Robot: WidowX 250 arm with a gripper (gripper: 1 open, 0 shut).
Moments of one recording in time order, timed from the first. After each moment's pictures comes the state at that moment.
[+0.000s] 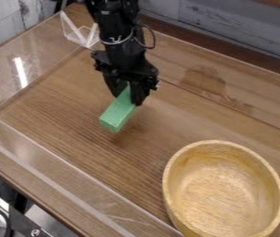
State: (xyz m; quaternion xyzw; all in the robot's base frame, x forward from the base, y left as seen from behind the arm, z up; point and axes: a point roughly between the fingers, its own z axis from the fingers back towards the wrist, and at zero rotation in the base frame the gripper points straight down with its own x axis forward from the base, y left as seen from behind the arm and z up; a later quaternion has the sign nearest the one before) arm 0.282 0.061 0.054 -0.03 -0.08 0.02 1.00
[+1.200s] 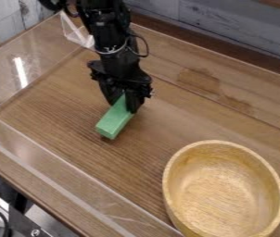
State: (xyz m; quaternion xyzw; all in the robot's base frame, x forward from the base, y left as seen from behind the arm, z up) arm 0.279 0.066 0.038 -0.04 -0.07 0.02 1.00
